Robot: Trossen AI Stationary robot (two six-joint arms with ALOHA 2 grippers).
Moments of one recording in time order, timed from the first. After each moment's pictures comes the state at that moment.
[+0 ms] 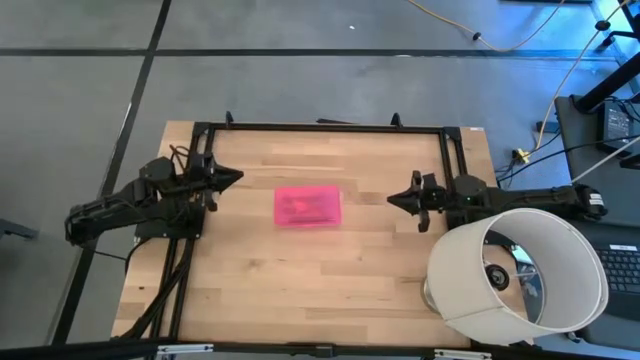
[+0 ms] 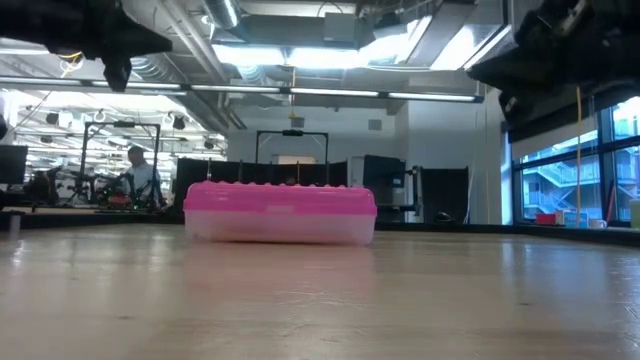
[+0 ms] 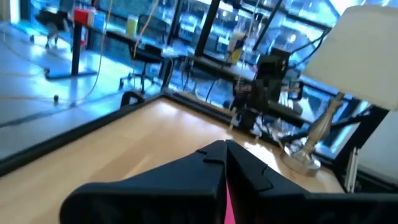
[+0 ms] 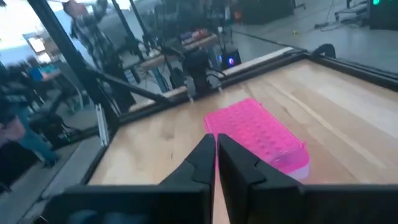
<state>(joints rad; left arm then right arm) 0.32 0.14 0.34 -0.23 0.05 -0.35 -0.05 0.53 0.19 0.28 -0.03 0.35</state>
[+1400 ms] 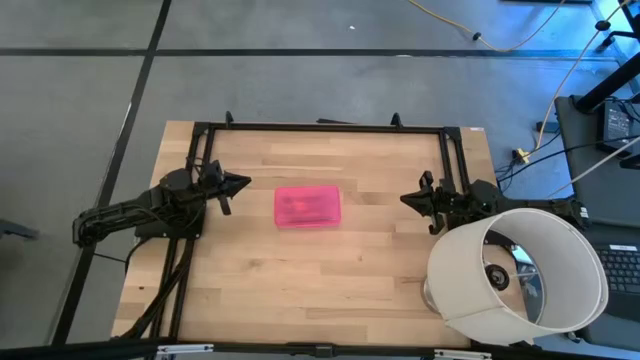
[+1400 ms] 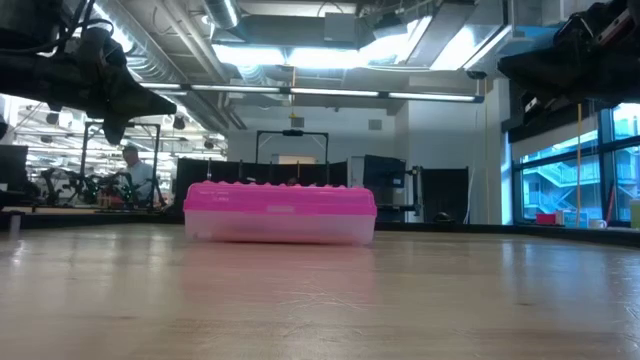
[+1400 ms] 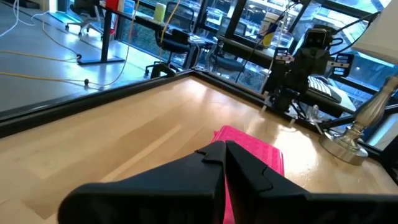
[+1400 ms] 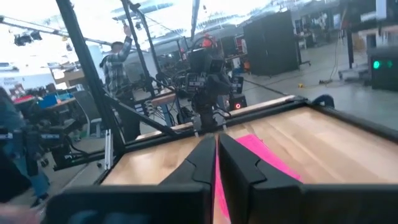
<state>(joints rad) 0.32 0.01 0.06 -0.14 -0.05 -0.35 -0.05 0.17 0.01 0.31 -0.02 0.27</state>
